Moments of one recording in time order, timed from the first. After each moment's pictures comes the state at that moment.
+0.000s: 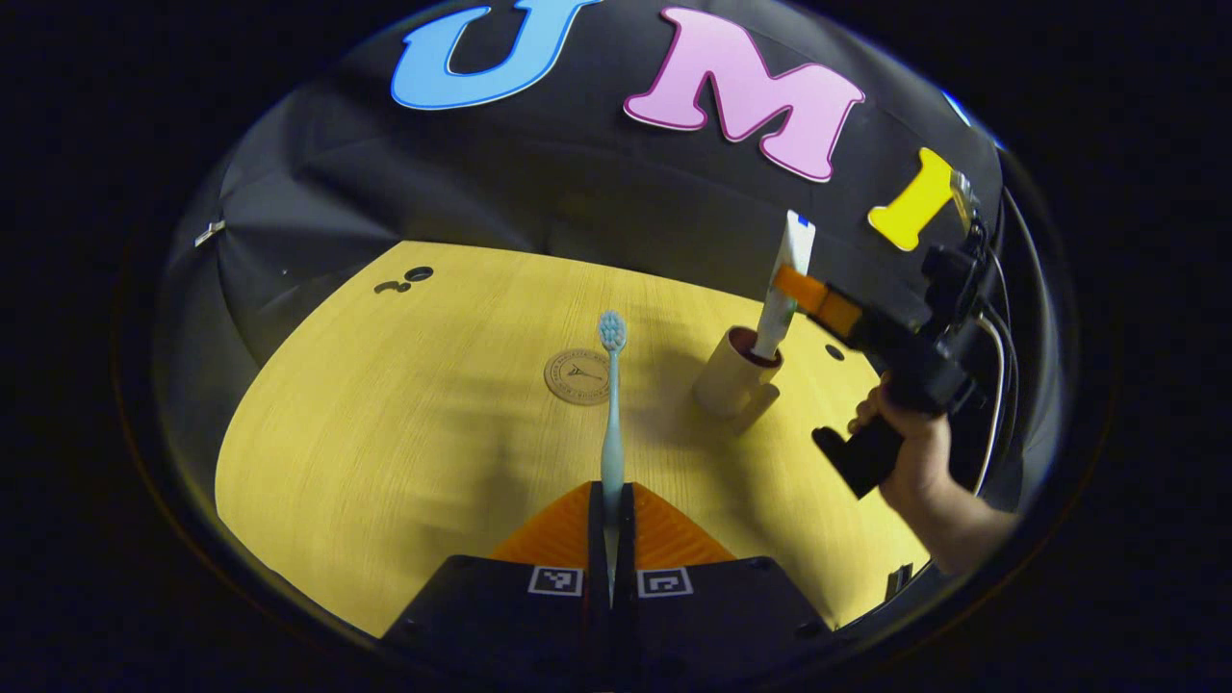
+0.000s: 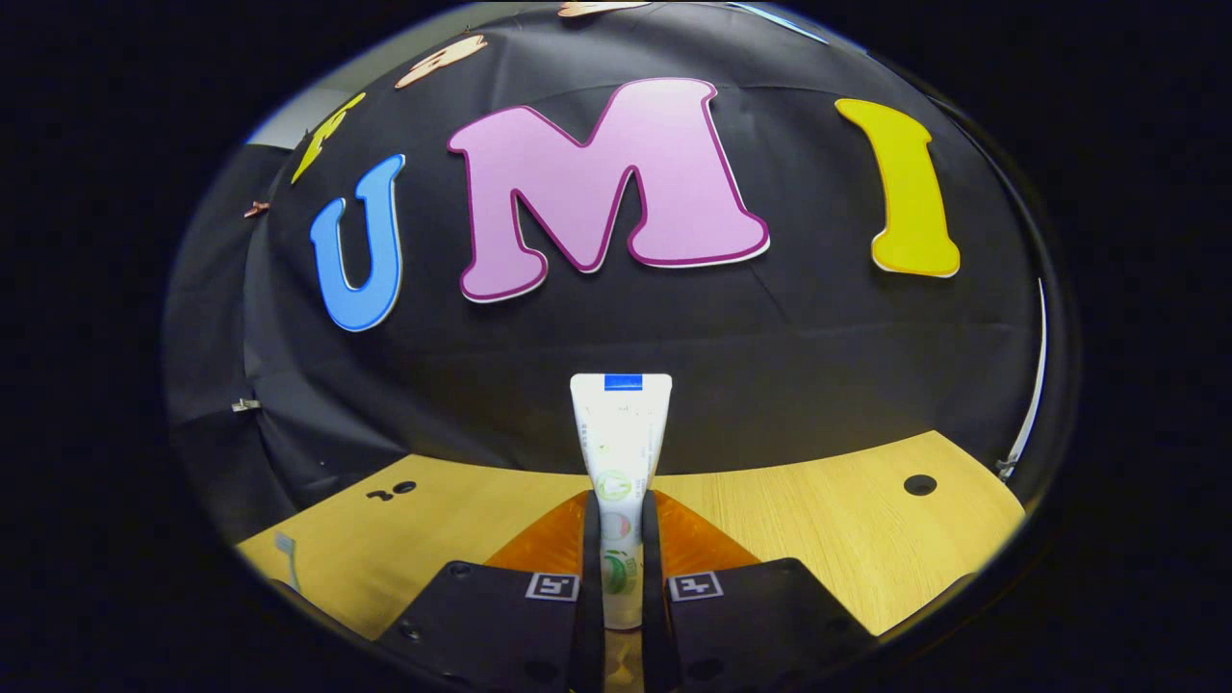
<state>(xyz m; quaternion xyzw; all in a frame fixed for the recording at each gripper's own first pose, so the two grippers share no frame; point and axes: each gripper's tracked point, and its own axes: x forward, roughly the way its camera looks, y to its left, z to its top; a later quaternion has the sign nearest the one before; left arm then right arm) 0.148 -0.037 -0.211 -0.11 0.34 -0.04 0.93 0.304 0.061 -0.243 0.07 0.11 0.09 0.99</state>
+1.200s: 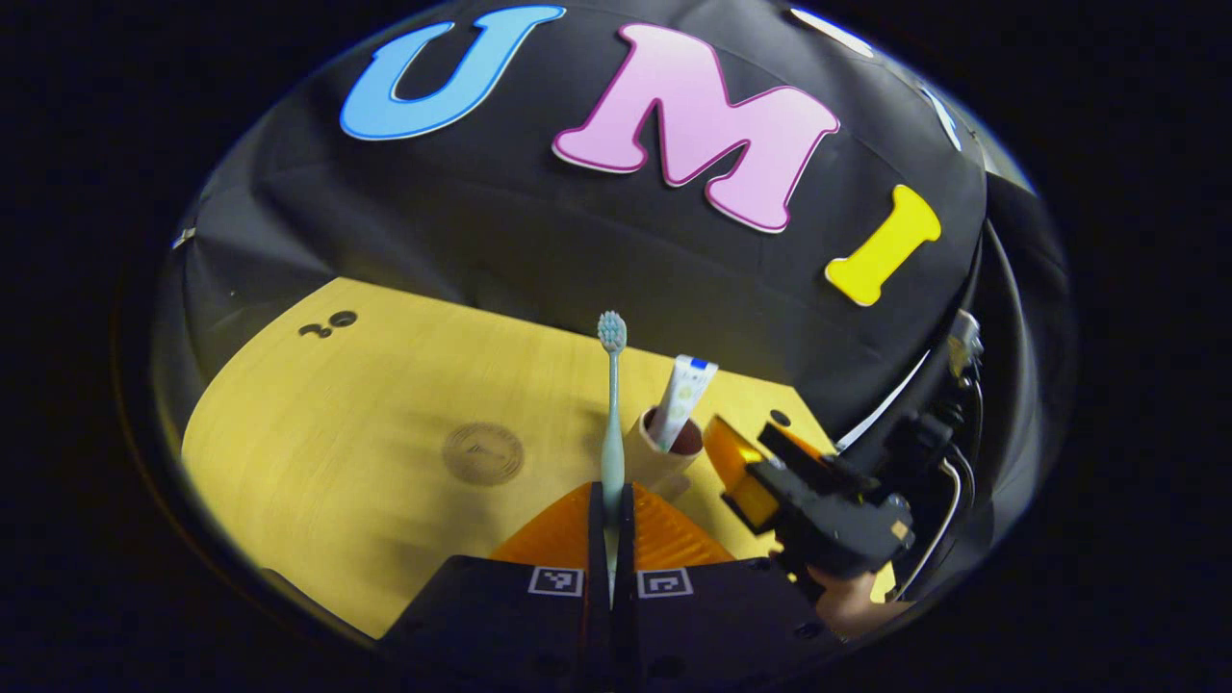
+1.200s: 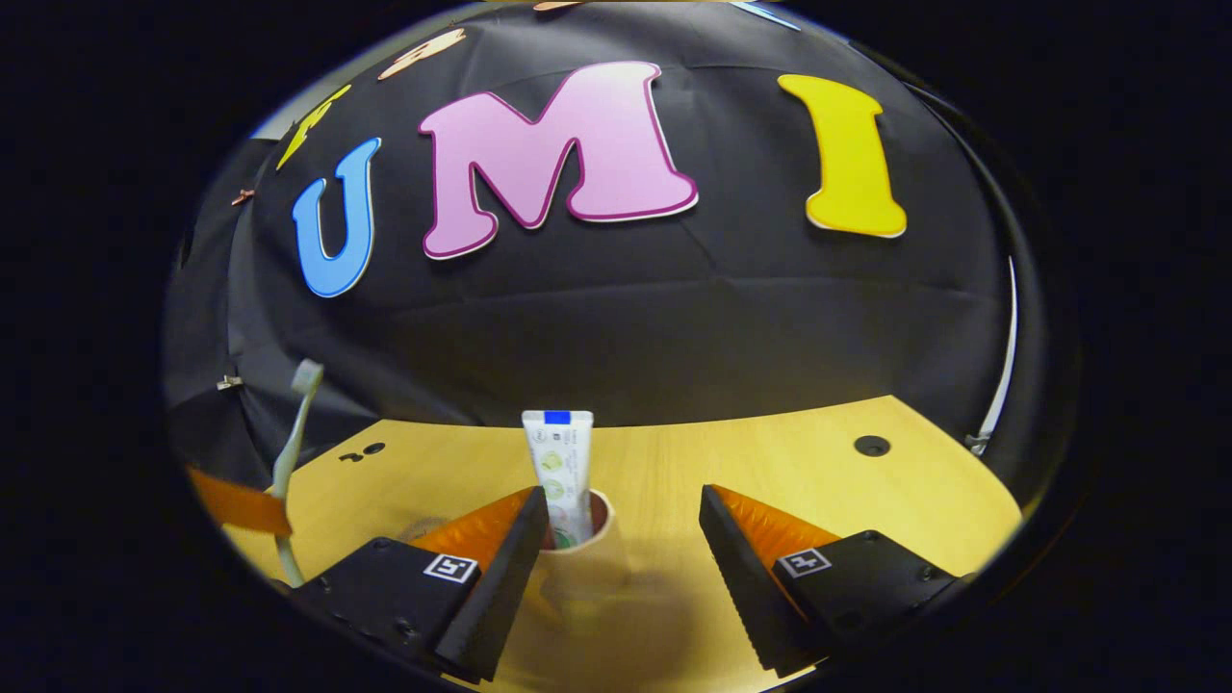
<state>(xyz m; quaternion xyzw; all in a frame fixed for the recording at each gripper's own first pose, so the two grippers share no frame) 0.239 -0.125 -0.159 -0.15 0.25 -0.10 0.95 0.243 -0.008 -0.279 0.06 0.17 0.05 0.98</state>
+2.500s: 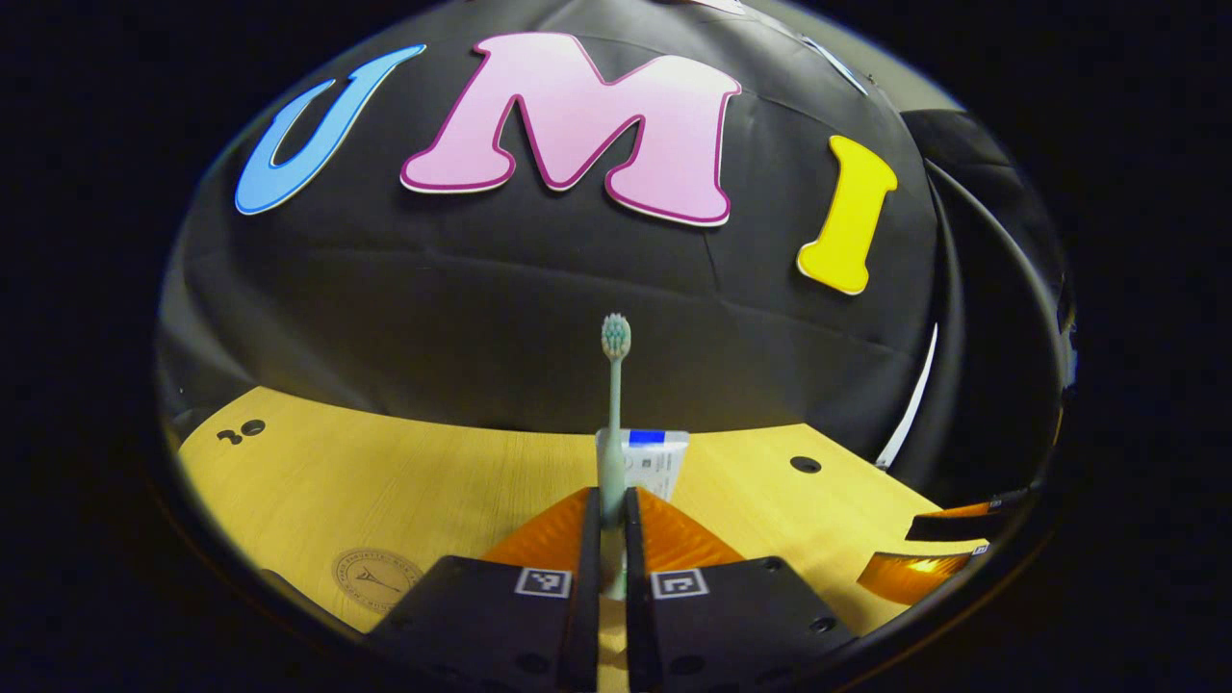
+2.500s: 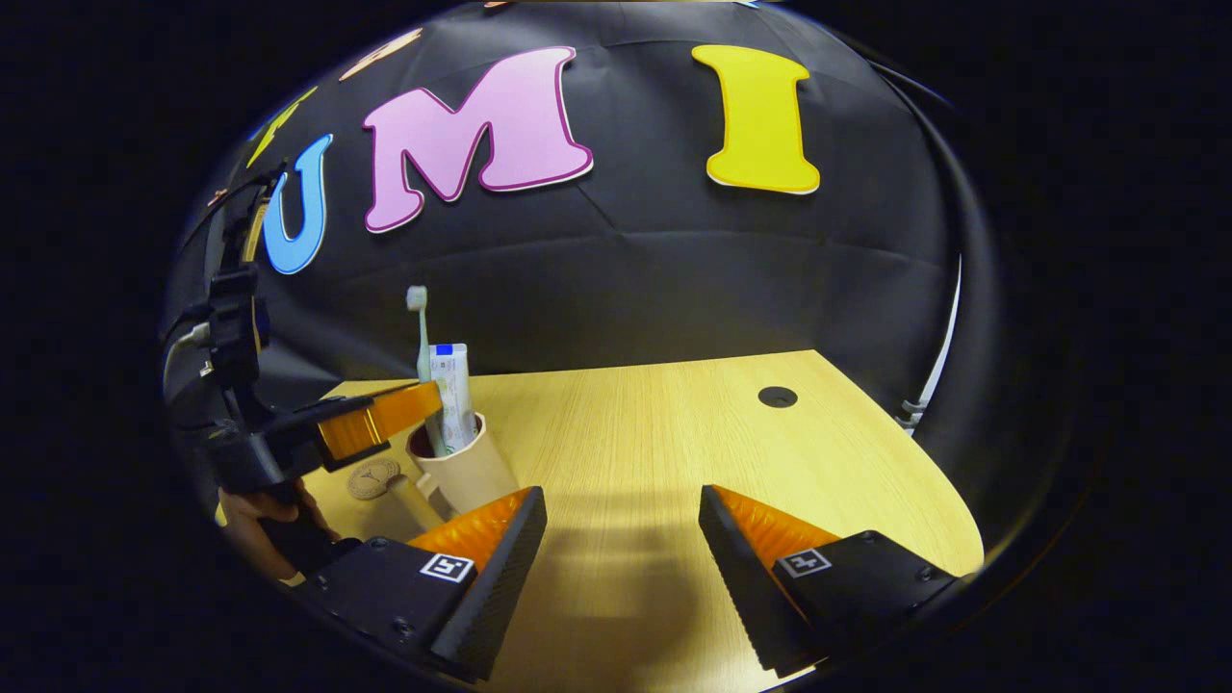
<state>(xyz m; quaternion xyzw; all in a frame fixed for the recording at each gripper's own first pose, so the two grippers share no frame) 0.369 -0.200 -0.212 -0.04 0.11 -0.13 0.98 0.195 -0.093 -0.307 0.06 0.24 0.02 0.97</state>
